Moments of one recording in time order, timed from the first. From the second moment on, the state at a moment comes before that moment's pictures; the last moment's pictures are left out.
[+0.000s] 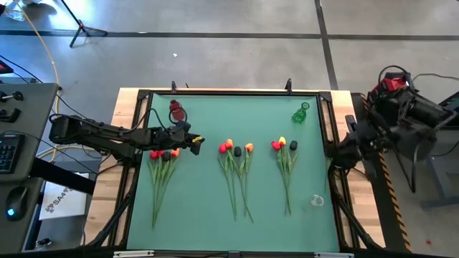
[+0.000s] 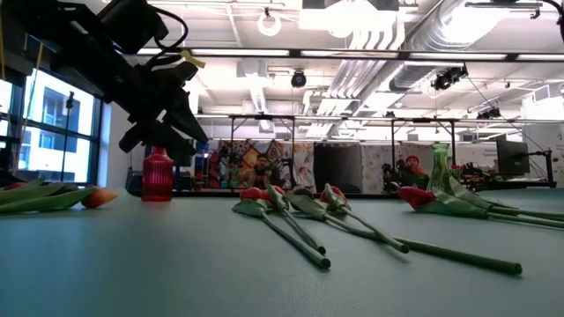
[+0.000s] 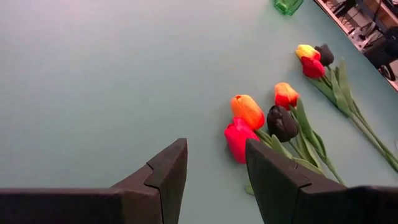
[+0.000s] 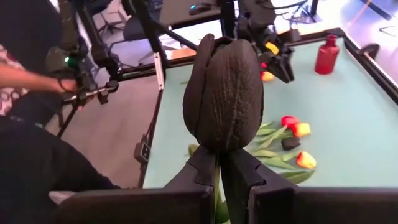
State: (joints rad) left arm 0.08 1.15 0.43 0.07 -0.33 -0.81; right arm 1.03 0.99 1.66 -1.33 0.75 0.74
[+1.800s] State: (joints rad) left arm 0.08 1.15 0.43 0.08 -0.27 -0.81; right arm 1.30 1.10 1.66 -1.48 1.01 1.07
